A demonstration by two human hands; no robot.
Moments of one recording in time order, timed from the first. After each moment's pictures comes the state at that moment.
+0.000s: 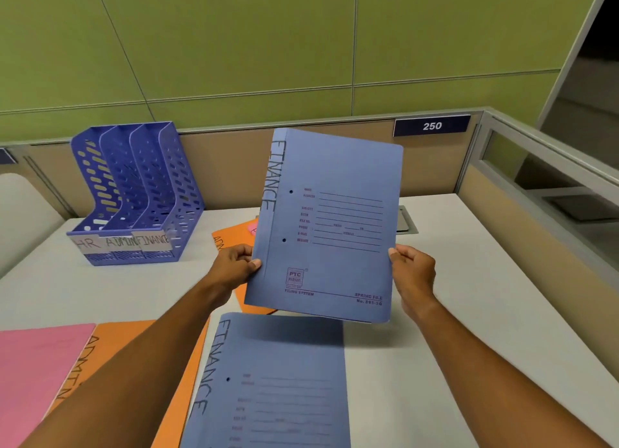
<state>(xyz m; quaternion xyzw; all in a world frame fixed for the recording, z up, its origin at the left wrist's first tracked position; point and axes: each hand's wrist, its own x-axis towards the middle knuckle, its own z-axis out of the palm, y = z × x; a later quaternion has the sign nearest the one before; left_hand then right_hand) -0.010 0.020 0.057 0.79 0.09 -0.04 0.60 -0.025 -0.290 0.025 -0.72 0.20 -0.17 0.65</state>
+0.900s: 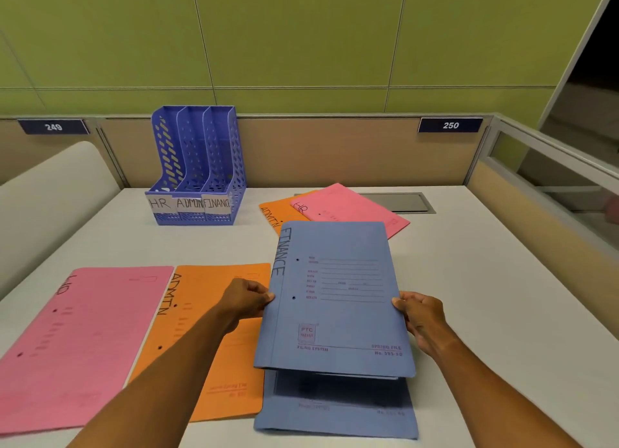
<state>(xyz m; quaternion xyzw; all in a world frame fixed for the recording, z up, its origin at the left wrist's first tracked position) -0.183 0.142 0.011 0.79 0.14 -0.13 0.58 -0.212 -0.195 -0.013 -0.67 0.24 0.01 0.70</state>
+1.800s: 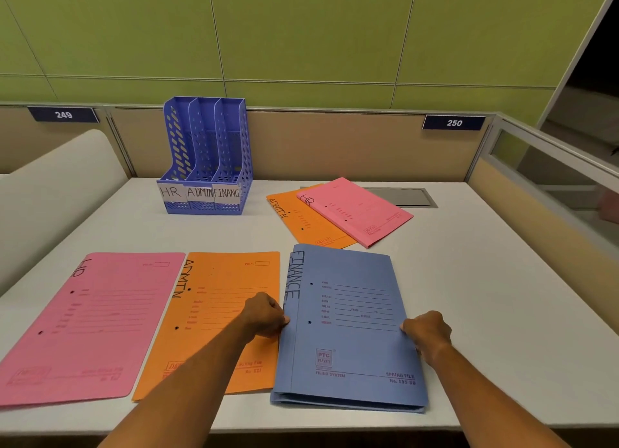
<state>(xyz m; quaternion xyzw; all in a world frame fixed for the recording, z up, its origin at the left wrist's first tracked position) -0.220 0.137 -0.021 0.85 0.16 -0.19 0.46 -0.246 -0.178 -0.038 -0.83 0.36 0.04 0.42</state>
